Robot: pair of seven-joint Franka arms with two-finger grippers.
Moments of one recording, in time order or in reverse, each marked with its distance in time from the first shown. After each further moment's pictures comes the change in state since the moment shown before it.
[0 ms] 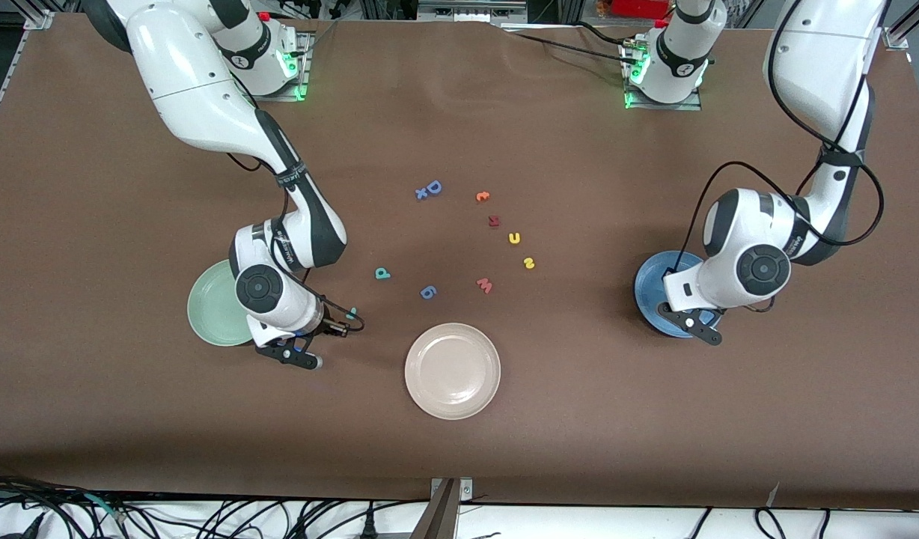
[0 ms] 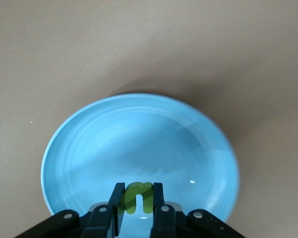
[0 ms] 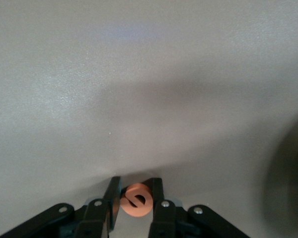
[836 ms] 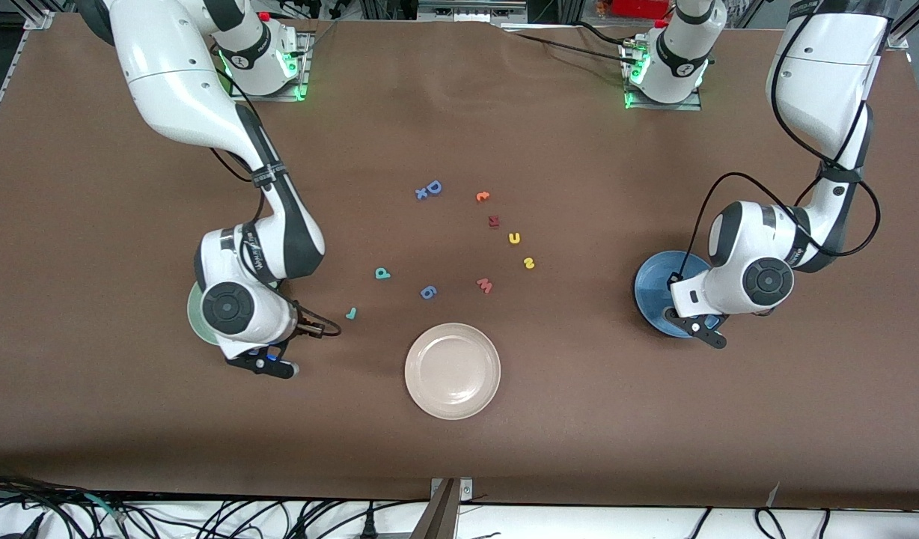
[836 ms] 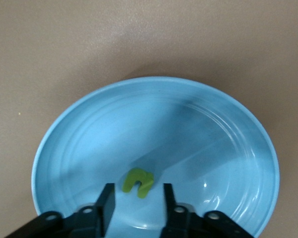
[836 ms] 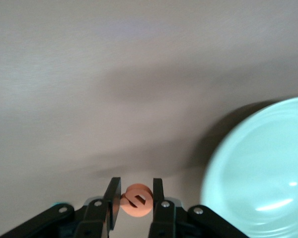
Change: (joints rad) left arm 0.025 0.042 -0.002 0.000 0.000 0.022 0.009; right arm -0.007 -0.014 -0.095 0.155 -0.001 -0.306 -0.169
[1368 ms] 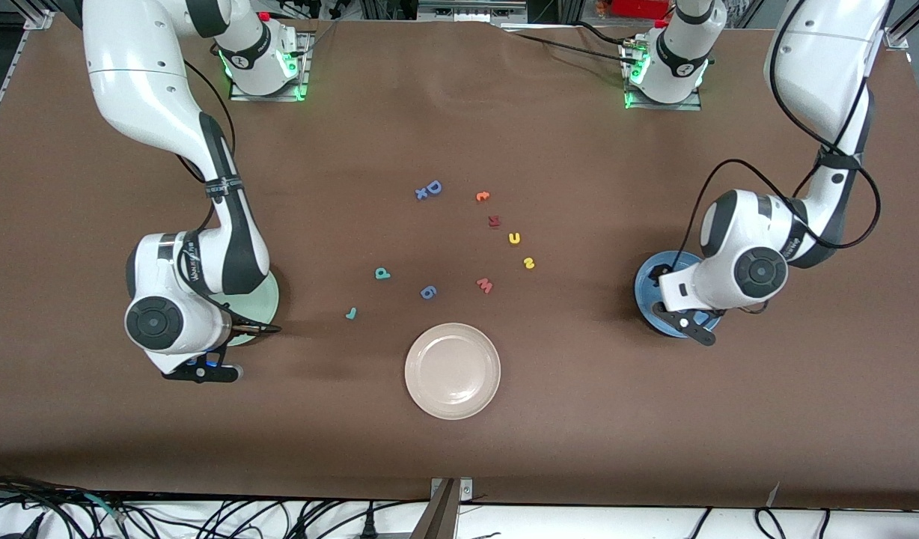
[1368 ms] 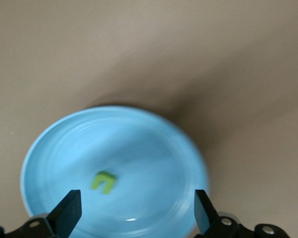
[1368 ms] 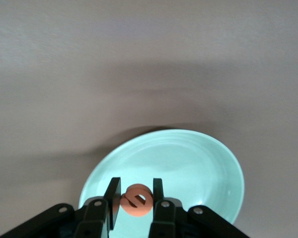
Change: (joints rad) left arm -0.012 -0.086 -0.103 0.019 -0.001 -0.091 -0.091; right arm -0.027 -0.012 -0.131 -0.002 0.000 -0.073 -0.270
